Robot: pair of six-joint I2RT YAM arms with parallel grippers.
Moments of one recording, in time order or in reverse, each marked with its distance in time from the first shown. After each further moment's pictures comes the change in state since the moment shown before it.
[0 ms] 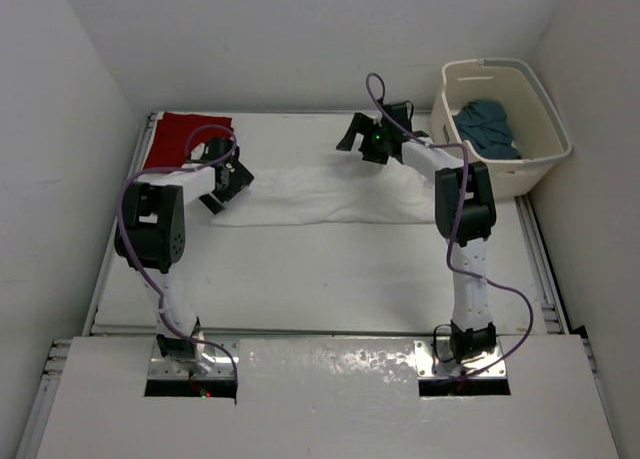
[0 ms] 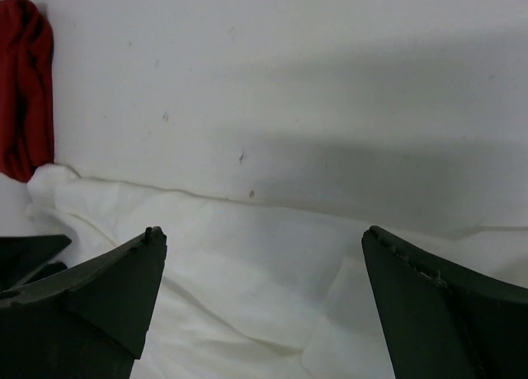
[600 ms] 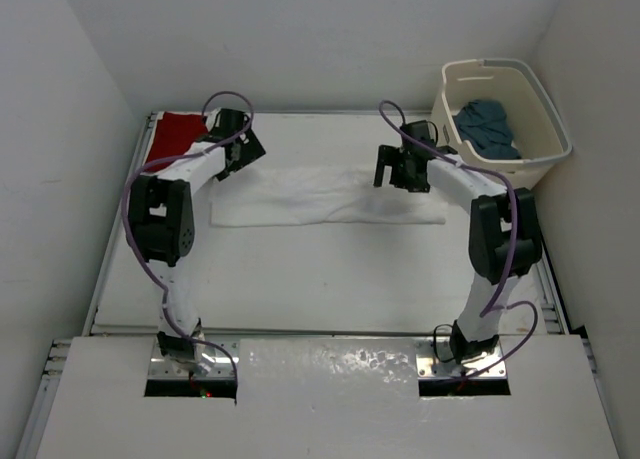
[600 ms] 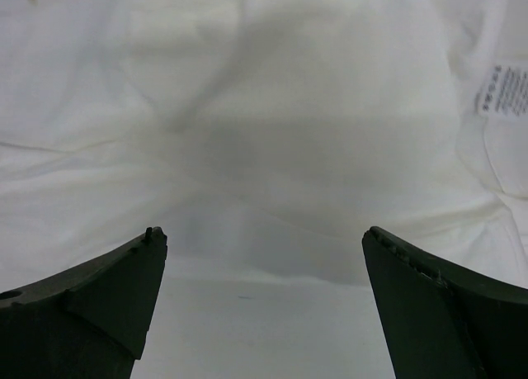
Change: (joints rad) left arm -0.054 0.039 0.246 -0.041 -0.037 0.172; right arm -0.002 -0.434 -0.393 -0.274 0.323 -0.200
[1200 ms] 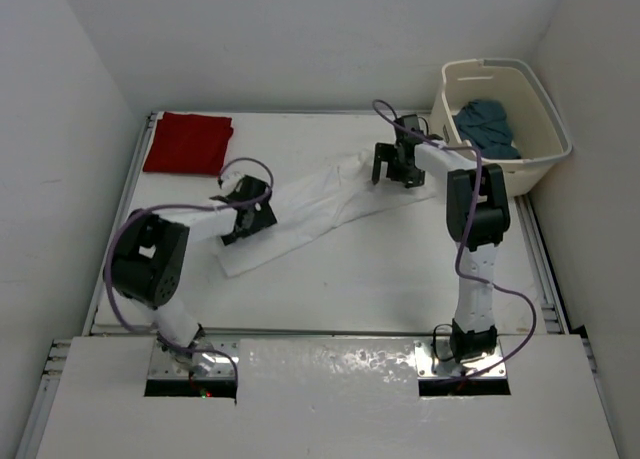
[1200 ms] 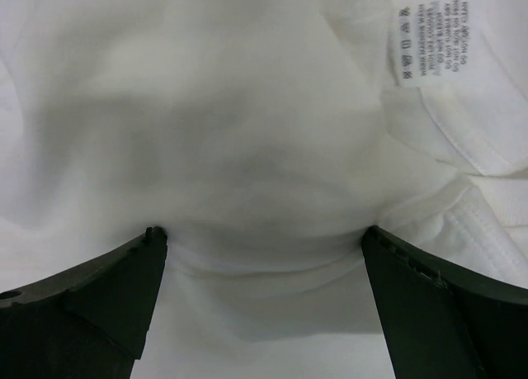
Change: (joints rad) left arm -0.168 -0.233 -0.549 0.098 -0.079 -0.055; right arm -0.039 0.320 0.232 -0.078 0.025 -0.049
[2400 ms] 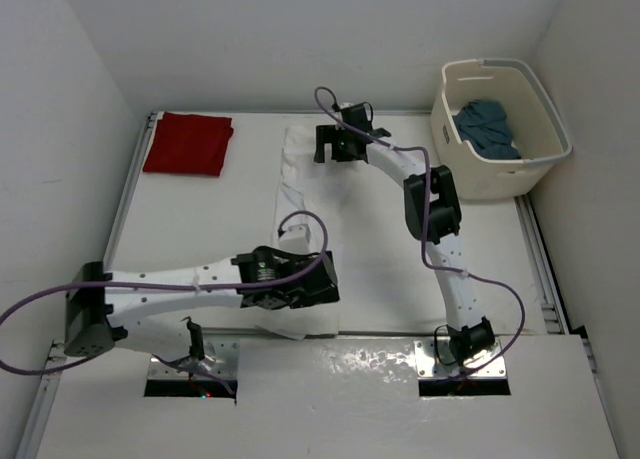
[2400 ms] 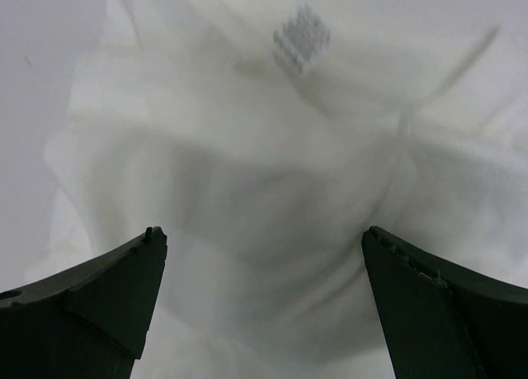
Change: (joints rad) left arm -0.969 -0.398 0.090 -0.570 -0.044 -0.576; right arm 0.196 0.392 0.586 0.183 -0.179 -0.029
